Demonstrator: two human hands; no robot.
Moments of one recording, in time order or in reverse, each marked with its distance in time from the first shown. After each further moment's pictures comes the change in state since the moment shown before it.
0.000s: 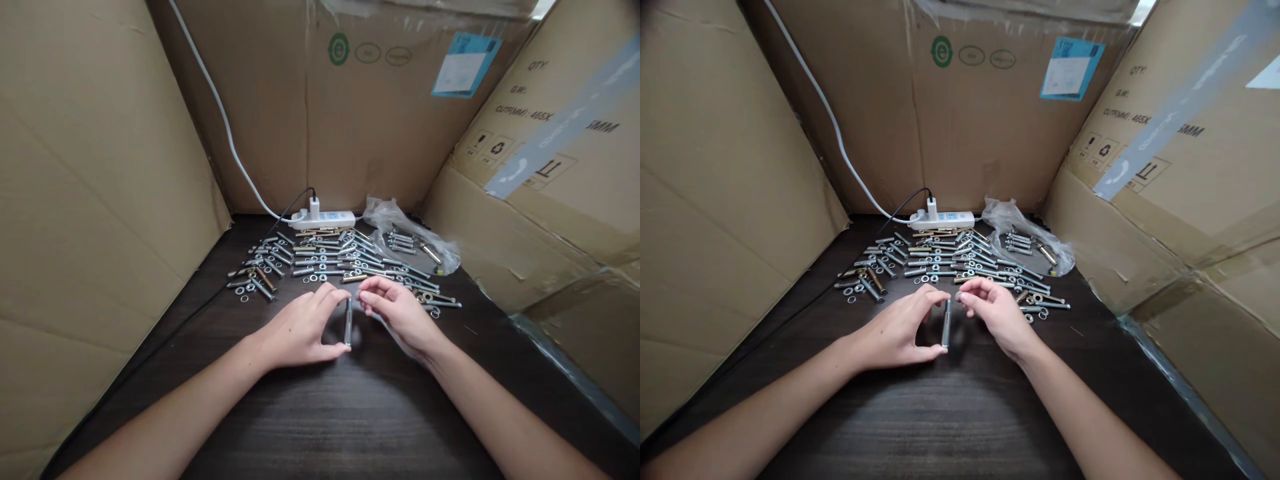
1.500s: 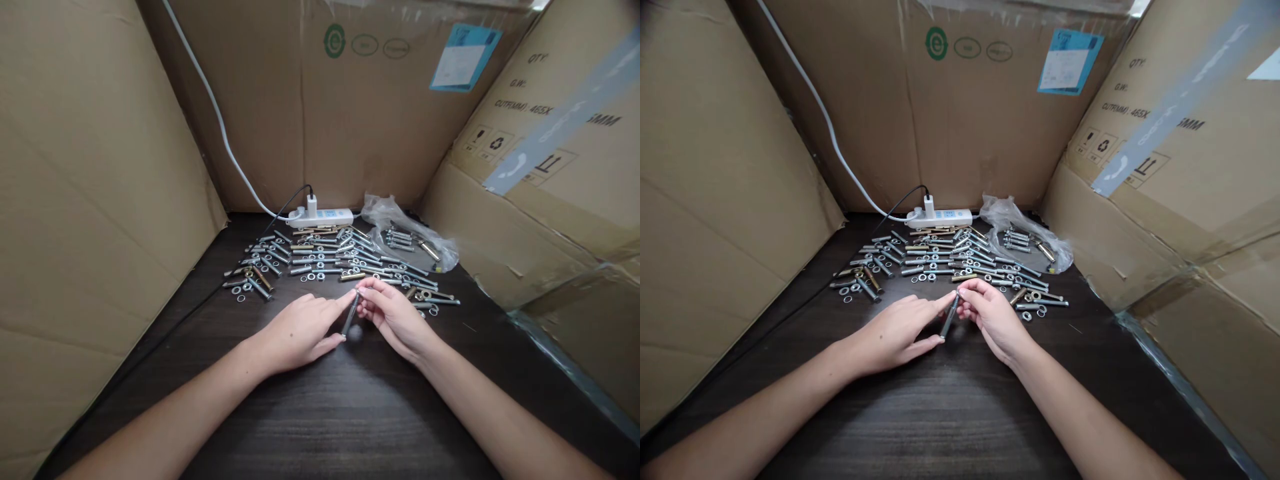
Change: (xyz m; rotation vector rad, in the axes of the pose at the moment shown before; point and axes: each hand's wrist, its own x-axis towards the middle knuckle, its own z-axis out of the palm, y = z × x) left_hand 0.000 0.000 0.005 0.214 -0.135 0.027; right_hand 0.000 0.011 0.007 0.406 0.006 0.155
